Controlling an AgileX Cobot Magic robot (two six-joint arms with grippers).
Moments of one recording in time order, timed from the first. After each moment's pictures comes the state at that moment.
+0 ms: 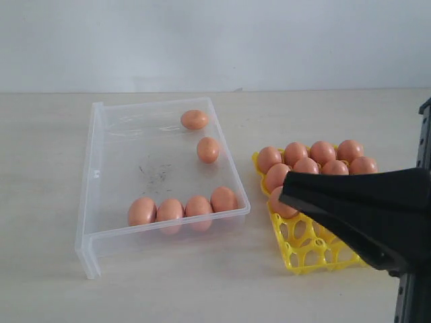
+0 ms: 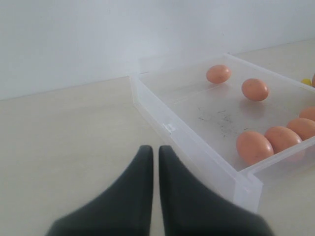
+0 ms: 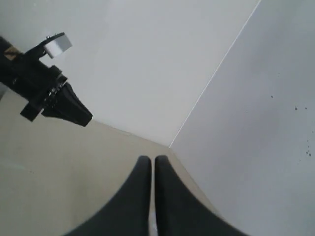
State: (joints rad) left arm -0.12 0.00 0.00 -0.18 0.29 0.27; right arm 0.31 0.94 -0.21 -1.06 -1.21 0.27
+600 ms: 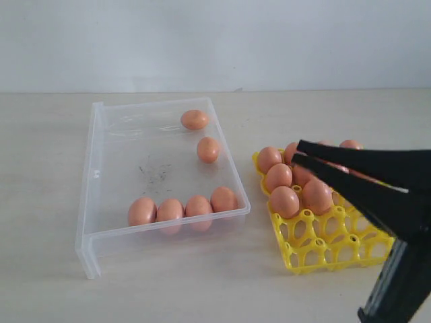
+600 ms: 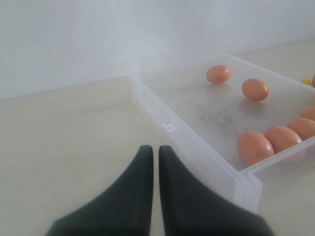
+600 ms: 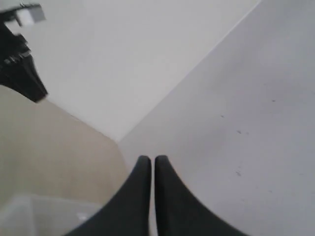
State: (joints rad) left arm -0.12 0.00 0.00 -0.18 0.29 0.27; right arm 0.31 0.93 -0.21 -0.95 -1.17 -0.08
